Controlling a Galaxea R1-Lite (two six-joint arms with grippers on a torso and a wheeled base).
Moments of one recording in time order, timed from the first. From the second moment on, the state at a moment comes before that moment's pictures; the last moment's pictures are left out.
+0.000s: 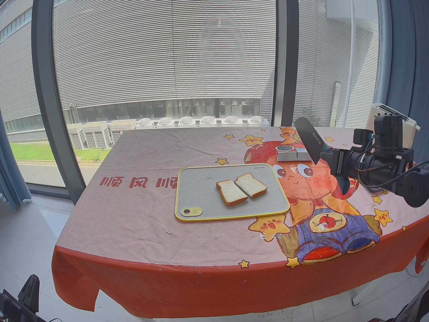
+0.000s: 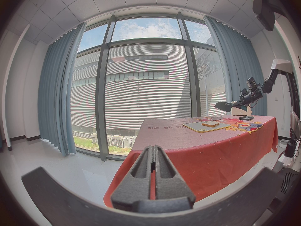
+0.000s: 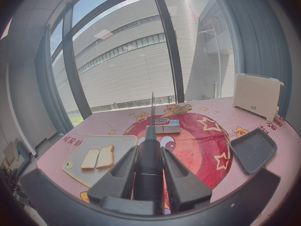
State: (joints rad) left arm 0.00 0.02 -0.02 0.00 -0.02 0.01; right arm 0.29 1.70 -0.86 -0.45 -0.03 0.23
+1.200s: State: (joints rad) left arm 0.00 0.02 -0.02 0.00 -0.02 0.01; right arm 0.27 1.78 -0.87 -0.45 -0.03 0.23
